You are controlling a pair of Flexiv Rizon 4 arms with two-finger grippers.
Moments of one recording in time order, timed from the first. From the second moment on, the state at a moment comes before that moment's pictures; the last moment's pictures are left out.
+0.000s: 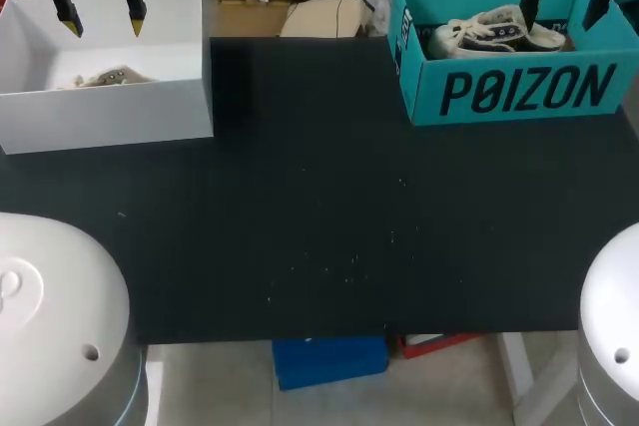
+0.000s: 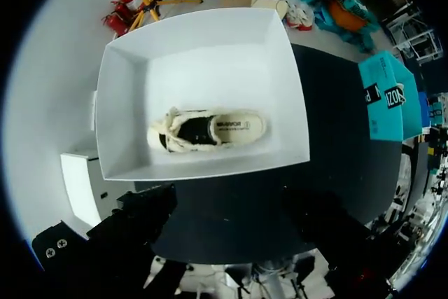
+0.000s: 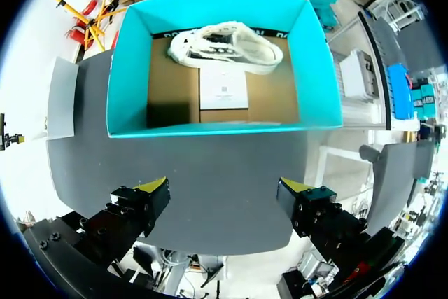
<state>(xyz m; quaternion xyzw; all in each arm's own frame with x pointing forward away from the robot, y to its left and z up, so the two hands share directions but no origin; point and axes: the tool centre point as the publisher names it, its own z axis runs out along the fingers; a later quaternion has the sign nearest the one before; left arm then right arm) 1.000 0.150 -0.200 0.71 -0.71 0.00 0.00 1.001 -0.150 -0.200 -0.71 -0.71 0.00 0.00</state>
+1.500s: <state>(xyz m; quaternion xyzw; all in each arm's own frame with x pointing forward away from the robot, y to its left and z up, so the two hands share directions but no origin) 1.000 0.150 -0.200 0.71 -0.71 0.00 0.00 1.106 -0.165 -0.225 -0.10 -0.99 0.03 -0.11</state>
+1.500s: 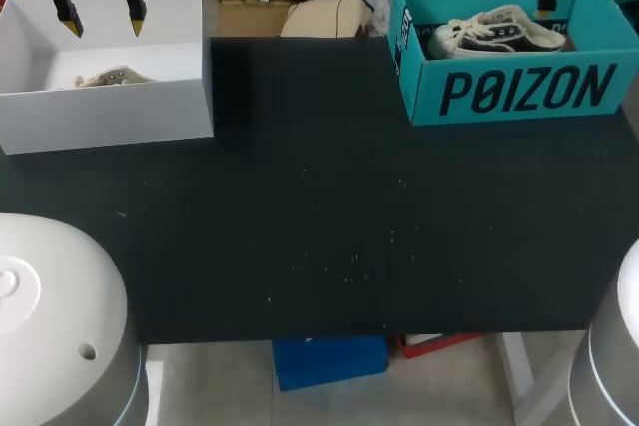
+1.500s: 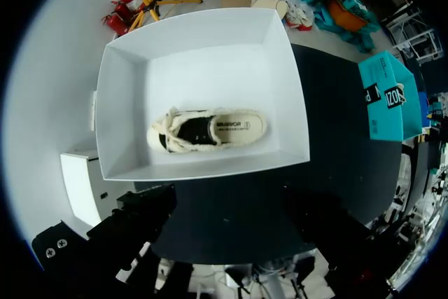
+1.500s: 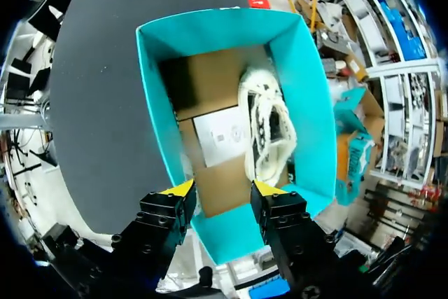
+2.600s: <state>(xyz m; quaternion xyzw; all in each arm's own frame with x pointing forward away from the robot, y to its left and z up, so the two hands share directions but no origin) 1.000 0.150 -0.200 0.71 -0.71 0.00 0.00 1.194 -0.168 -0.327 0.03 -1.00 0.03 -0.06</state>
